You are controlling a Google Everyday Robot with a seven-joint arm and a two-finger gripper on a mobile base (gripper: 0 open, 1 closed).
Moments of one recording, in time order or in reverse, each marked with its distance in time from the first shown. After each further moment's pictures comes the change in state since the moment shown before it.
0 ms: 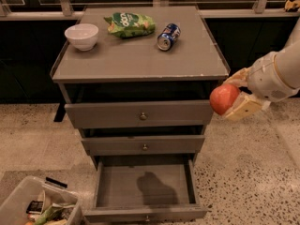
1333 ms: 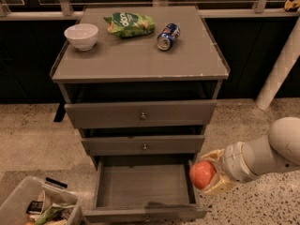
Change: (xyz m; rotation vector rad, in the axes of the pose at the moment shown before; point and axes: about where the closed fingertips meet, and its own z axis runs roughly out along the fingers) arm 0.062 0.172 0.148 -0.231 -0.111 0.057
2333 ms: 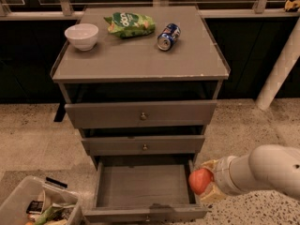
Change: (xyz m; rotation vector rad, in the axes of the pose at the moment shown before) arm 0.025 0.003 0.031 0.144 0.161 0.017
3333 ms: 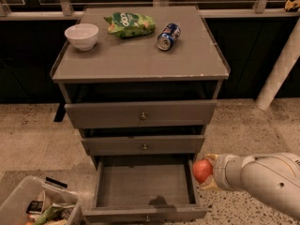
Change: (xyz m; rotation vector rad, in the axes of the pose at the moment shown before) arm 0.017 -0.034 0.009 0.226 0.094 -0.011
